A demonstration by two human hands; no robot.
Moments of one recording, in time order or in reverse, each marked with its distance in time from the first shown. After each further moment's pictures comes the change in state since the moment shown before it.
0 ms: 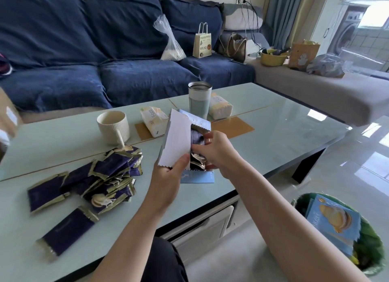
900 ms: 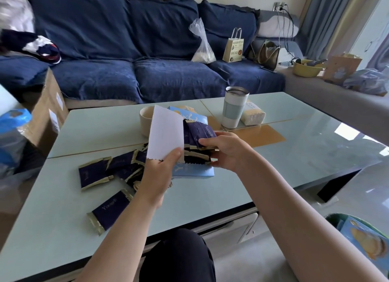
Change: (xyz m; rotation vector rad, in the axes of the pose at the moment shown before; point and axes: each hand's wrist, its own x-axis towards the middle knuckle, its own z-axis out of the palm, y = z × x) left_hand -0.003 0.023 -0.089 -0.063 0.205 -0.109; right_hand 0.005 -0.037 0.053 0.484 -0.355 0.200
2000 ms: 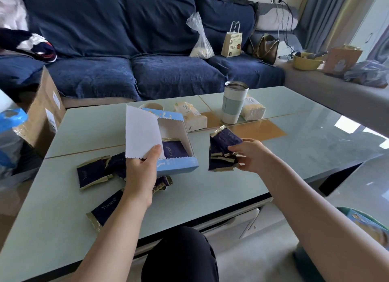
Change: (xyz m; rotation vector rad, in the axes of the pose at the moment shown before) left_hand 0.013 -0.010 -0.022 -0.021 0.225 0.083; right_hand 0.029 0.023 -0.070 -0.057 0.275 0.134
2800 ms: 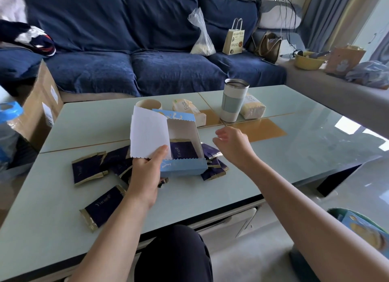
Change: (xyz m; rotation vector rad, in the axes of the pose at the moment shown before) left_hand -0.010 -0.006 0.012 -0.049 -0.075 -0.148; right_hand -0.013 0.002 0.030 -0.767 0.185 -0.690
